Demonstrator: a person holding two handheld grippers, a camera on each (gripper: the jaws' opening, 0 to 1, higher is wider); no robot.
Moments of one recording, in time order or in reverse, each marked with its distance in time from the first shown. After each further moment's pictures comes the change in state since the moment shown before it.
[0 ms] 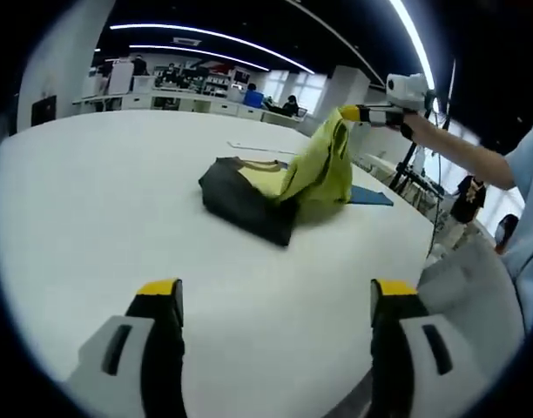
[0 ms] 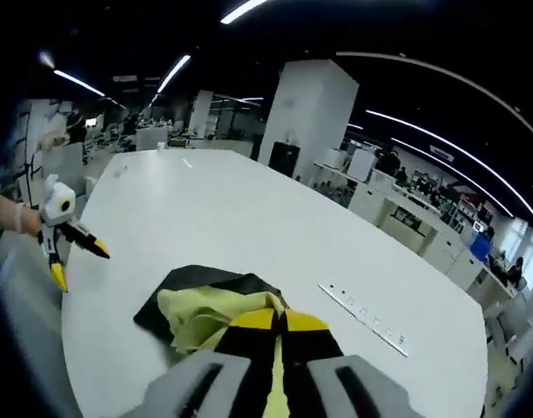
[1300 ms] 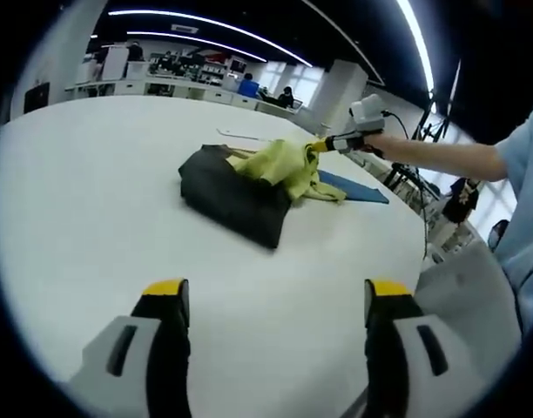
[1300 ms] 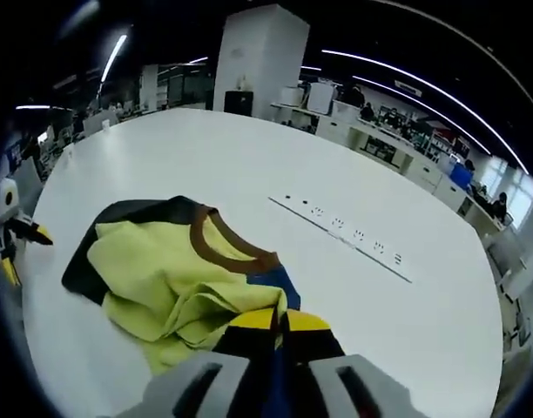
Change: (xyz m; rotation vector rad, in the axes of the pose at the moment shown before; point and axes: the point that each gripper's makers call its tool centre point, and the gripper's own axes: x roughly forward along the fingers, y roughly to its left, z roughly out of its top) left arm 0.031 -0.008 -0.003 -0.031 0.046 -0.052; right arm 0.048 -0.049 -0.117 0.143 0.245 -0.093
